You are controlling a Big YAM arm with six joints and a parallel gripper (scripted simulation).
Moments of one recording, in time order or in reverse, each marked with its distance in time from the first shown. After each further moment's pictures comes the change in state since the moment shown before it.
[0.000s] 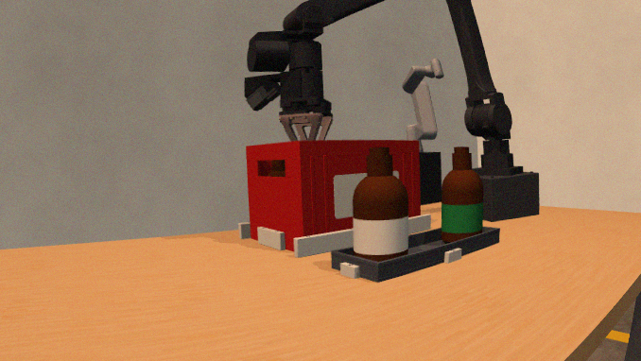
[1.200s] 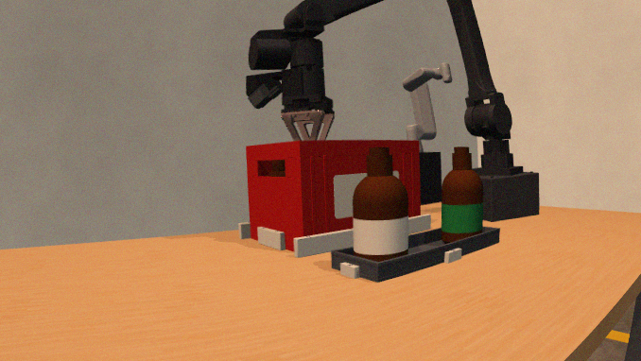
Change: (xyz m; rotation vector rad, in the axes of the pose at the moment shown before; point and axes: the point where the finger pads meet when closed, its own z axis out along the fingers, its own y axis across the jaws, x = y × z) arm 0.003 -0.003 -0.004 0.006 0.008 0.000
